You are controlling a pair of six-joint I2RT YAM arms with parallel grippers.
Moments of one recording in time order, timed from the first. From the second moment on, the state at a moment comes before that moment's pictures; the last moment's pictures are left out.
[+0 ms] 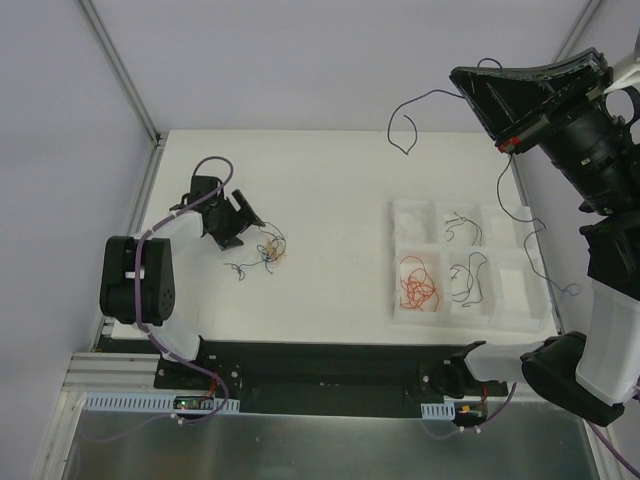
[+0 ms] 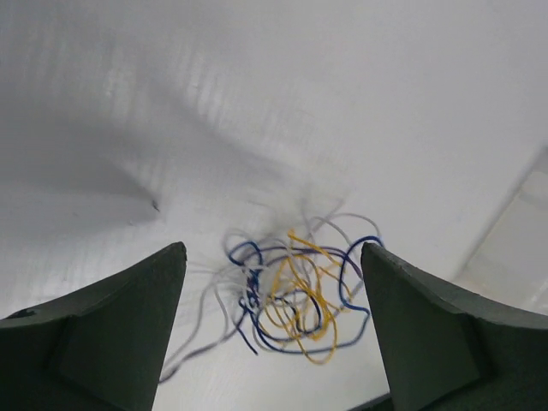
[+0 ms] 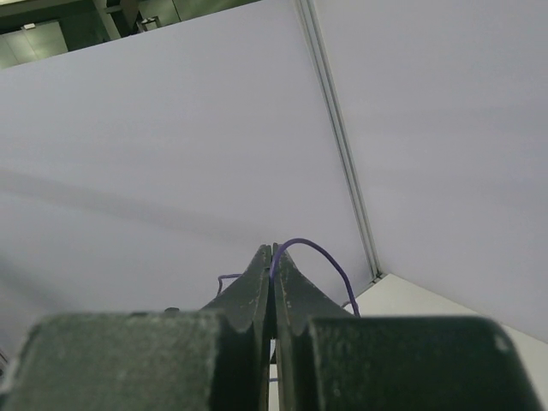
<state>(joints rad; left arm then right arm) -0.06 1.66 0.94 -0.27 0.33 -0.73 0.54 1.29 2.36 -0.58 -0.32 0.50</state>
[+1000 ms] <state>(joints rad) -0.11 1.52 1.27 -0.44 0.64 -0.61 0.67 1.16 0.97 -0.36 -0.35 0.54</state>
